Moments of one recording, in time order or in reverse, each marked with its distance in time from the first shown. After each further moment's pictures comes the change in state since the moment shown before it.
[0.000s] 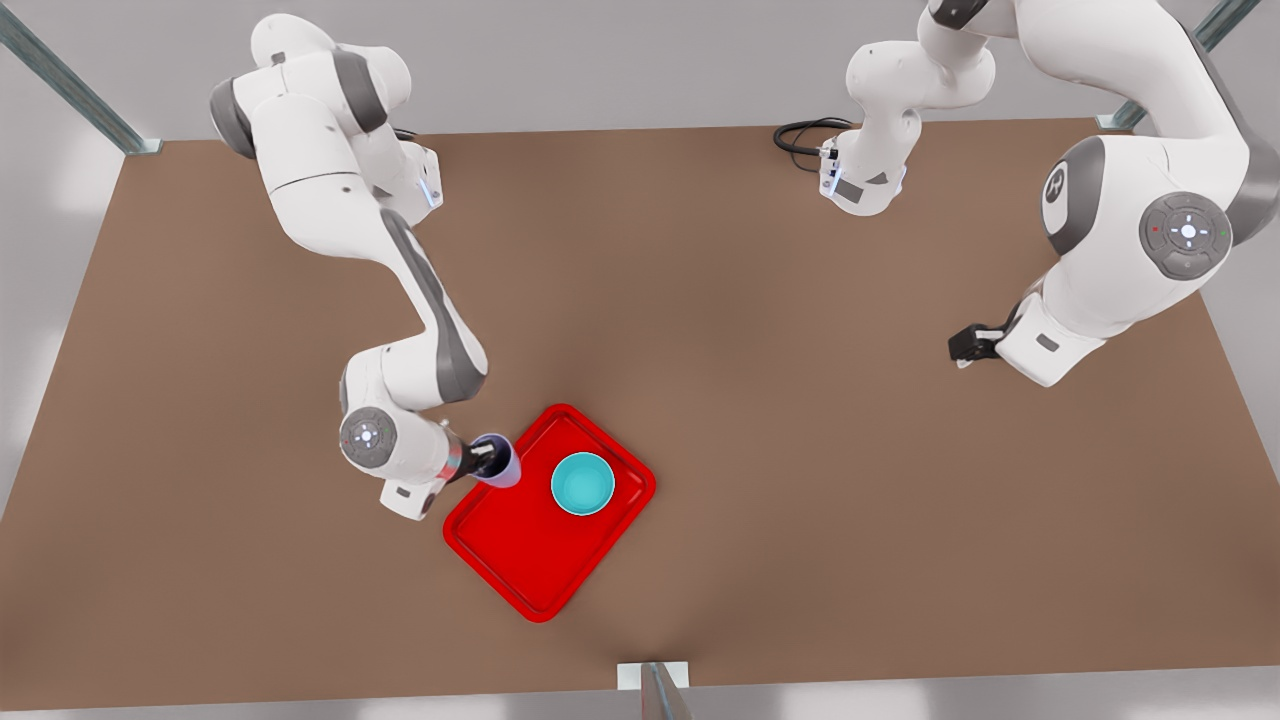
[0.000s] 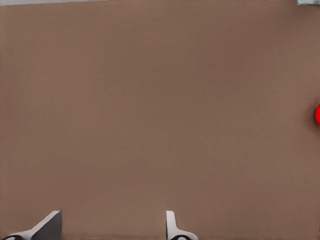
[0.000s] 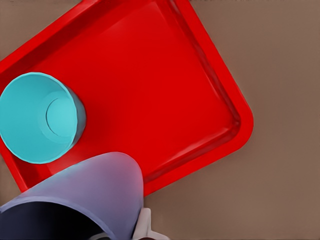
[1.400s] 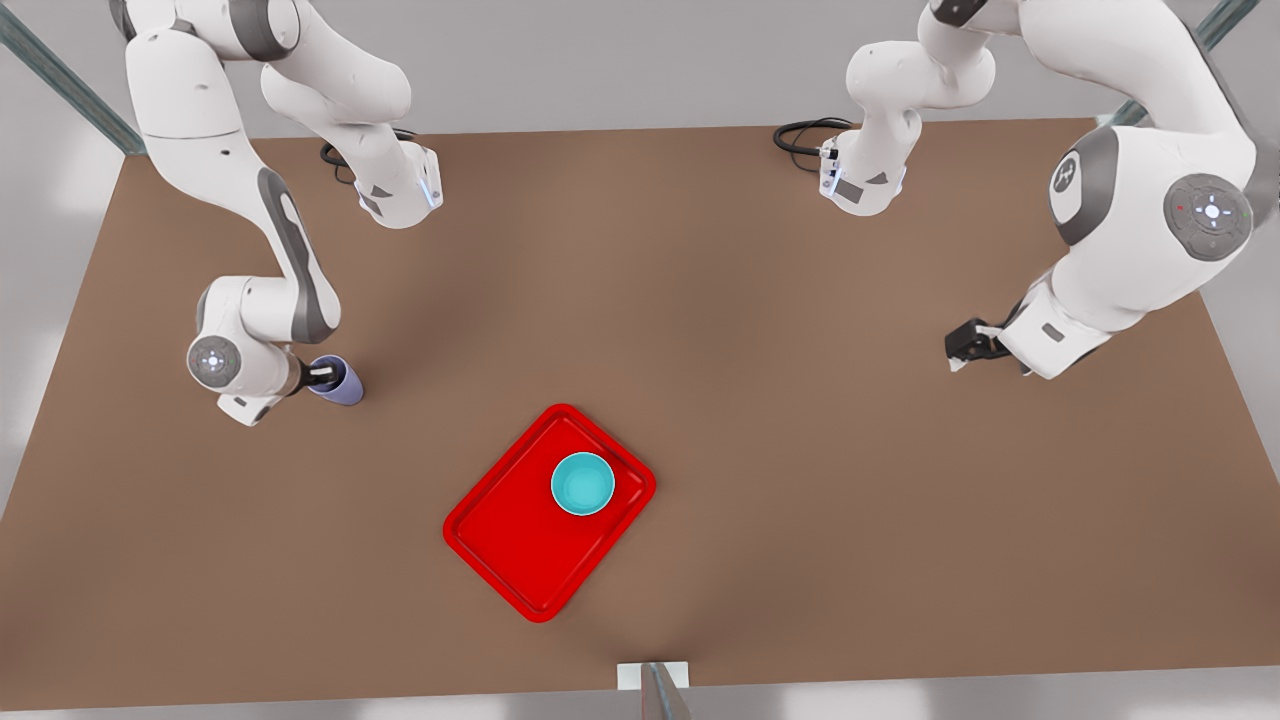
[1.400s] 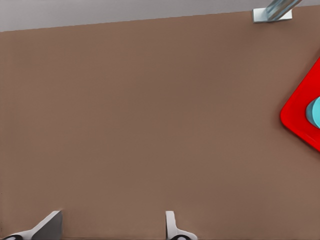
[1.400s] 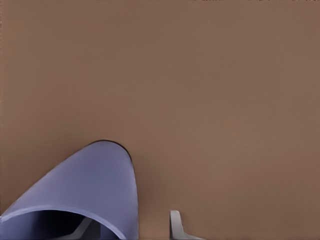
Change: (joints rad) left arm 0.008 0.000 0.001 0.000 -0.059 0.066 0.111; right arm -0.420 -0.390 -0.017 -0.815 -0.348 0.231 -0.101
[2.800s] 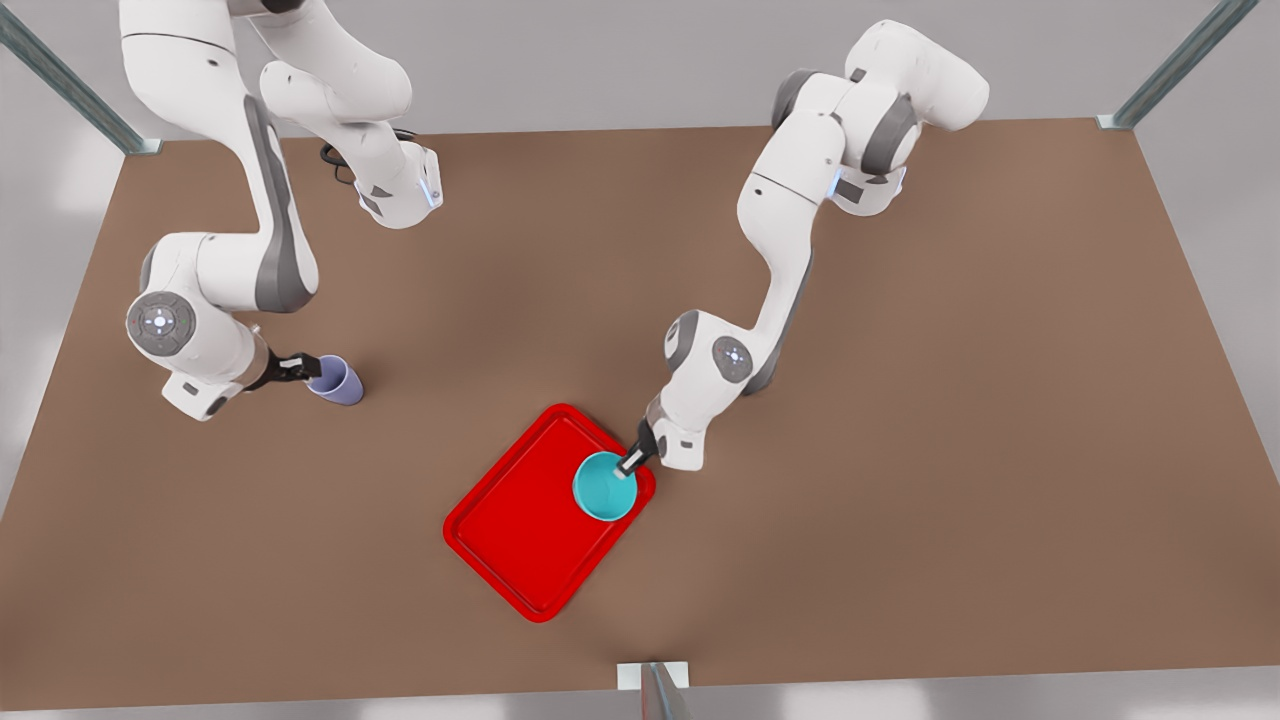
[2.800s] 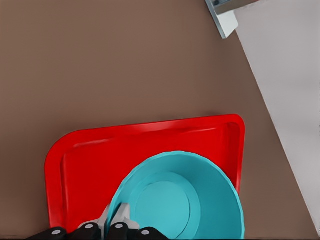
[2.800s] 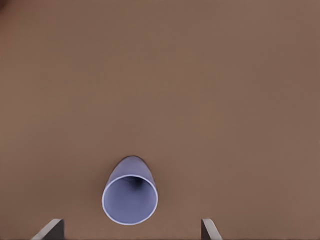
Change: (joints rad) left arm -0.761 0.692 0.266 0.036 -0.787 1.145 -0.911; right arm 0.080 -0.183 0.007 0.212 0.000 -0.271 0.054
